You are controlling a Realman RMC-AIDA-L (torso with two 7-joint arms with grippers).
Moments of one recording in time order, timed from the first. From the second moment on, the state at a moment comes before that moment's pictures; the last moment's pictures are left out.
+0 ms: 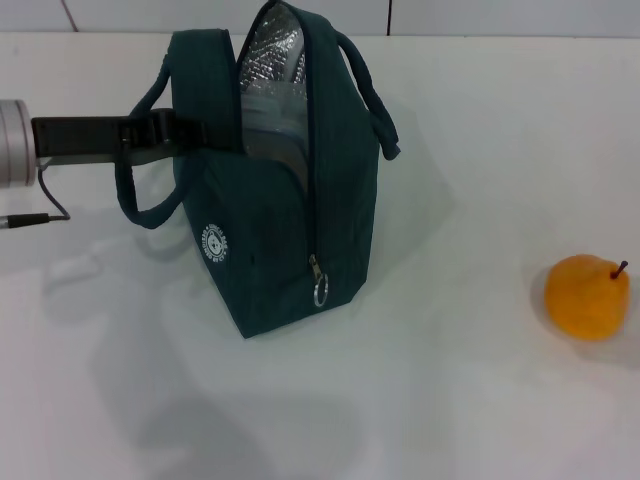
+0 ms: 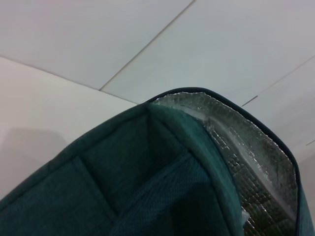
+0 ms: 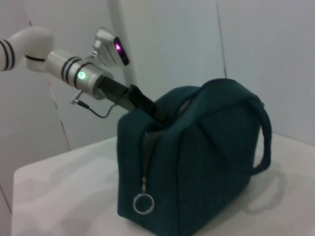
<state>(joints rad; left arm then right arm) -0.50 -2.06 0.70 0.97 2.04 1.56 -2.37 0.28 1.91 -0.77 -0.94 -1.81 -1.83 1.42</state>
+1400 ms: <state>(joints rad) -0.51 -2.06 0.70 0.96 2.04 1.56 -2.37 0.28 2.00 -0.77 -0.87 -1.88 -1.67 1.21</state>
